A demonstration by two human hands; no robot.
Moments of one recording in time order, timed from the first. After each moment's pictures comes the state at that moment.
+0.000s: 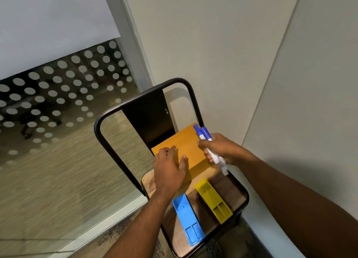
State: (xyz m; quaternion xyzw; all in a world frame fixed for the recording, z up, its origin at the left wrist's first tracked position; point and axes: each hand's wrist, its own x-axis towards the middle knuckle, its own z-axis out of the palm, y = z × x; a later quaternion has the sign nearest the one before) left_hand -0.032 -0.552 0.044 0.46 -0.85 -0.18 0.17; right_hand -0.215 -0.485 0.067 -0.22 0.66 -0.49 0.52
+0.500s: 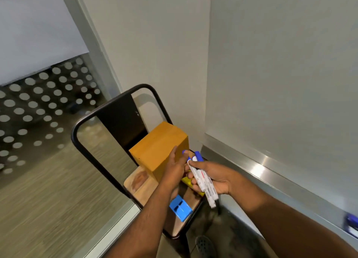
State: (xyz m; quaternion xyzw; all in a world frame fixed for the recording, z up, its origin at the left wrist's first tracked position) left_hand -0.018 -0.468 0.068 0.35 -0.60 -0.72 0.08; right_hand -0.092 -0.349 0.093 0.00 0.49 -0.58 0.65
